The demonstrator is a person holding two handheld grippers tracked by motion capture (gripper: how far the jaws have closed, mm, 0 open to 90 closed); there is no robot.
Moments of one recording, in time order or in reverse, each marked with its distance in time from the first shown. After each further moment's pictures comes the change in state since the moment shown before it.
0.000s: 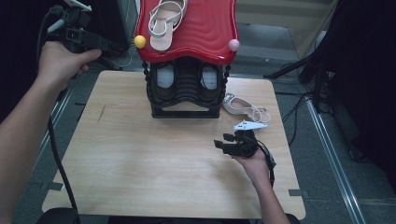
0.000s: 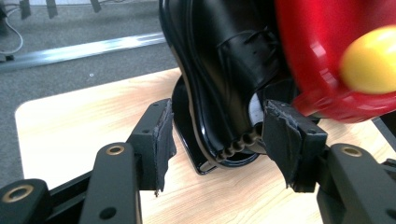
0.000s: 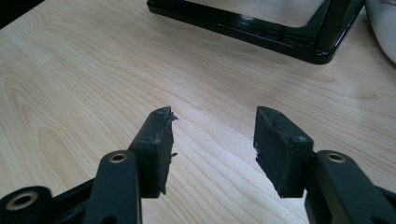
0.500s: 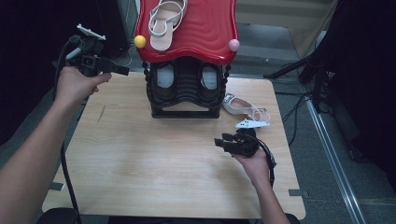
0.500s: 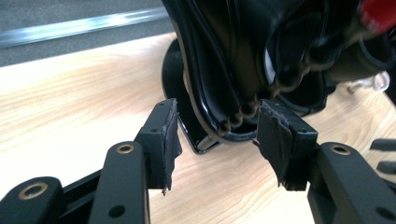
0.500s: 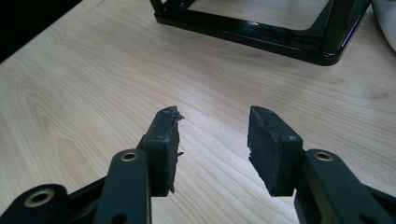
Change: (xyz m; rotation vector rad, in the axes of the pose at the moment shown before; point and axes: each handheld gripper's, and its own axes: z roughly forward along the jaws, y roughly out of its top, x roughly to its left) left arm 0.000 -0.045 0.044 0.064 -0.021 0.029; right arm -0.001 0.003 -0.003 -0.015 0.030 0.042
